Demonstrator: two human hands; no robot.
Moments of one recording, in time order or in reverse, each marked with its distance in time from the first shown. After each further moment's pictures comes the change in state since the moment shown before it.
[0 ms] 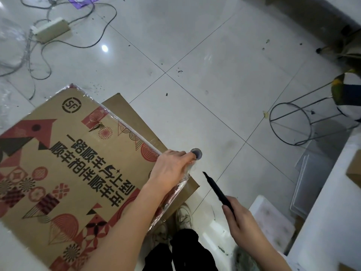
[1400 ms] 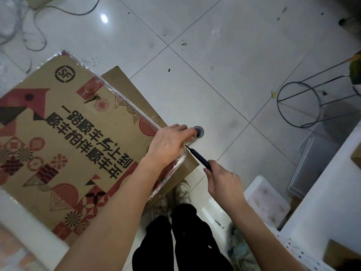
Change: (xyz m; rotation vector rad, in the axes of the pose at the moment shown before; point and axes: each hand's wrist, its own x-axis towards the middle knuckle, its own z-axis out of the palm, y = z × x) left_hand 0.003 0.000 0.008 0.056 -0.088 -0.030; right_hand 0.043 -0.013 0.022 -0.537 0.215 -0.123
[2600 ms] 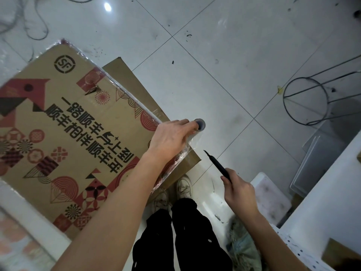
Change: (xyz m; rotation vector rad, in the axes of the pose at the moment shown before) left_hand 0.001 0.002 -0.001 -0.042 0.039 -0.036; right_hand -0.035 0.044 0.024 0.244 0.065 0.050
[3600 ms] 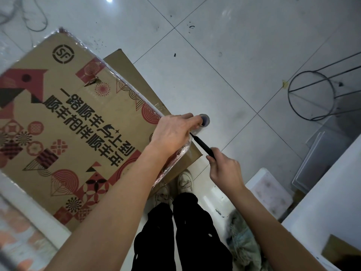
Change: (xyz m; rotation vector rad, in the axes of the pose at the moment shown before) left_hand 0.004 0.003 0.000 0.077 -0.038 -0.009; right_hand 0.044 -0.021 0.020 -0.043 0.007 -0.130
